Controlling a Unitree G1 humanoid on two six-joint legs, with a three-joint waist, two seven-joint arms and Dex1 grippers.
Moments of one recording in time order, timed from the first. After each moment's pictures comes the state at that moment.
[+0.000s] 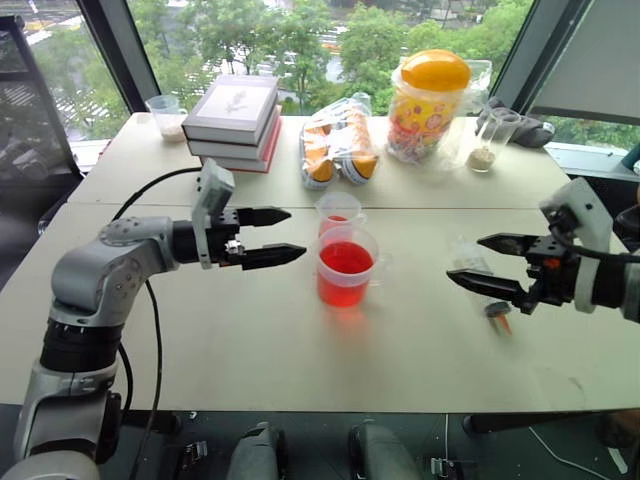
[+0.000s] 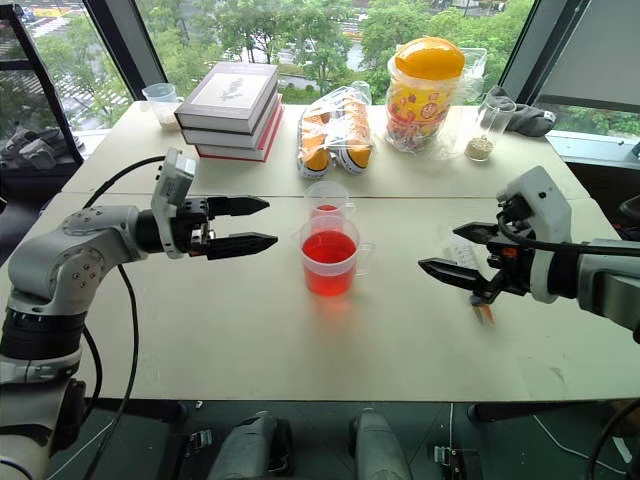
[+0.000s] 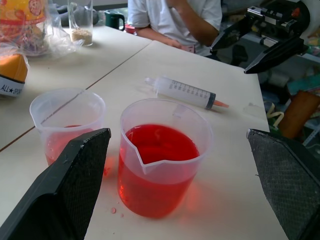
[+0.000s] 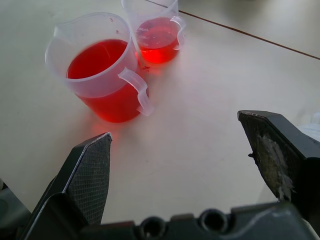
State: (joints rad) left arm -0.62 0.67 0.05 -0.17 -0.71 0.80 -1.04; right arm -0.32 -1.04 -0.50 -0.62 0.90 1.35 0.67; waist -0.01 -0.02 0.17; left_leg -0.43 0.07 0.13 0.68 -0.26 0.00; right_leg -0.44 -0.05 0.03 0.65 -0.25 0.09
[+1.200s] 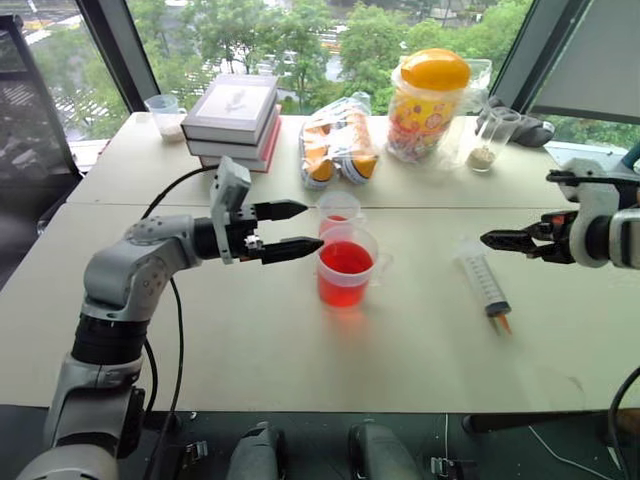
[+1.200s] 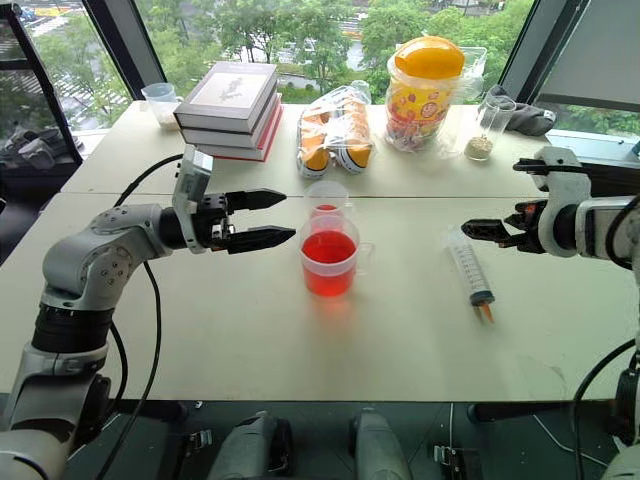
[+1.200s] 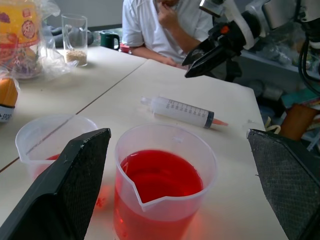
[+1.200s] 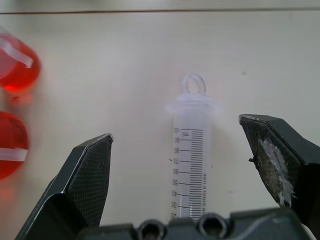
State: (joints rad) left arm -0.66 0.56 0.02 -0.11 -0.67 0.71 -1.02; right arm -0.76 -1.05 -0.11 0.10 0.67 1.45 0.47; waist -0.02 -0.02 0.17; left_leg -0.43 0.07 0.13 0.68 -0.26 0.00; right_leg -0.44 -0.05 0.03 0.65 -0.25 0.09
